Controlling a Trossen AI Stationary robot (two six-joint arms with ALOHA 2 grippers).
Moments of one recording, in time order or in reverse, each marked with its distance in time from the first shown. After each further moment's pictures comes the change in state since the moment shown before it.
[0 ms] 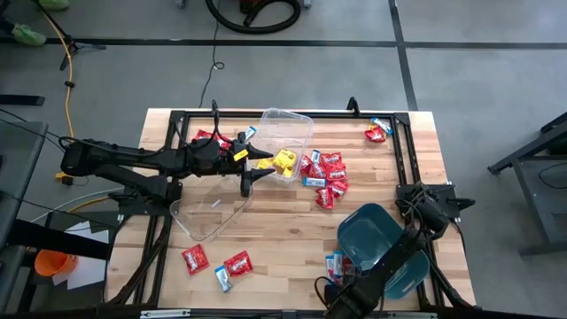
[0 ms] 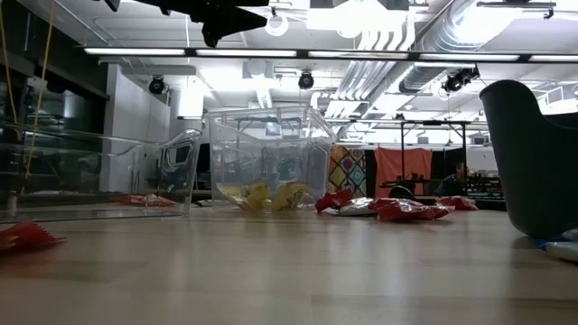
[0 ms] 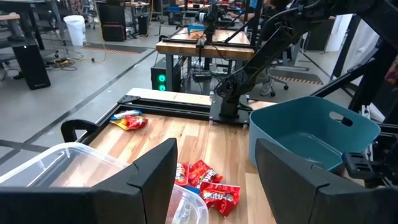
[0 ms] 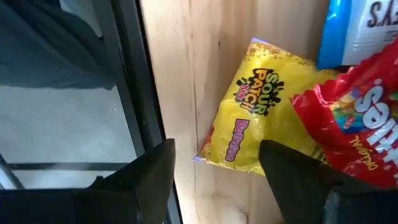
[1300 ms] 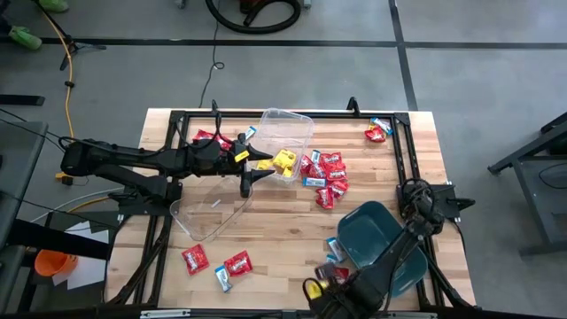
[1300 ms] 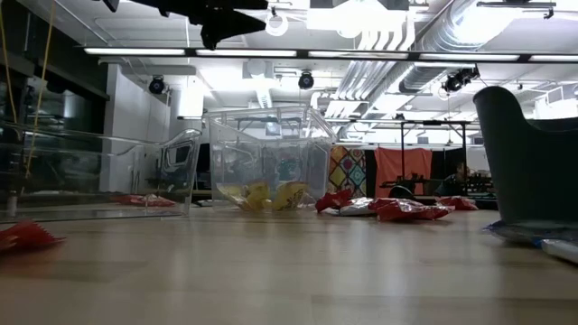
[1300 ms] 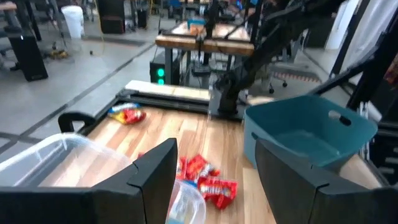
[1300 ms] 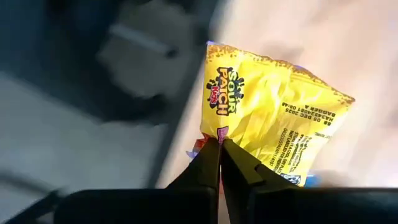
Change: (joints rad) left arm -0.001 -0.005 0.000 -0.045 0.005 -0.023; right arm -0.056 0.006 0.545 -0.326 0.238 -0.514
